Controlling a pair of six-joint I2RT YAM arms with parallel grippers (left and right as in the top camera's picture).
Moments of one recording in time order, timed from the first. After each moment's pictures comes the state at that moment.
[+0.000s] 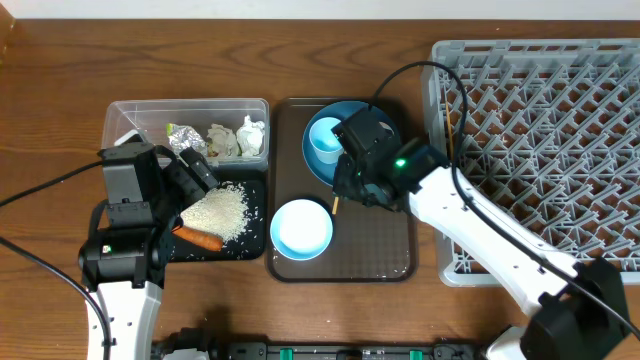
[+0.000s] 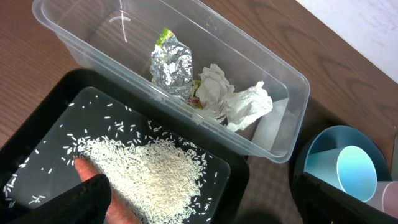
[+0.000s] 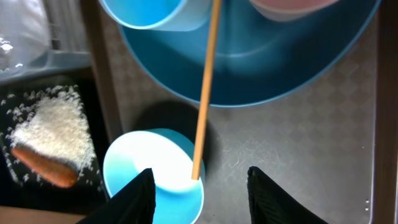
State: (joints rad) left arm 0.07 0.98 0.92 -0.74 -0.02 -0.54; right arm 0.70 1.67 1.35 -0.85 -0.03 0.89
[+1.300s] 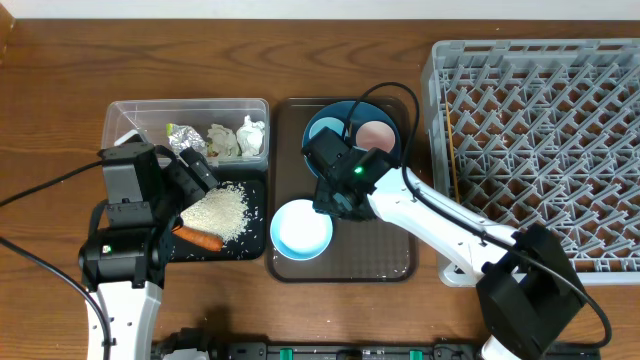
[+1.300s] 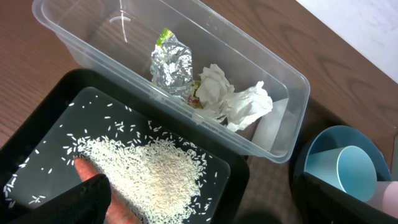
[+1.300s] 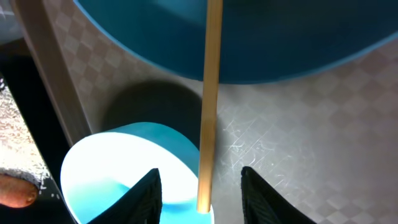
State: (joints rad) left arm 0.07 0.98 0.92 -0.74 -0.02 -0.54; right arm 0.78 1.83 1.35 -0.82 -0.03 1.00
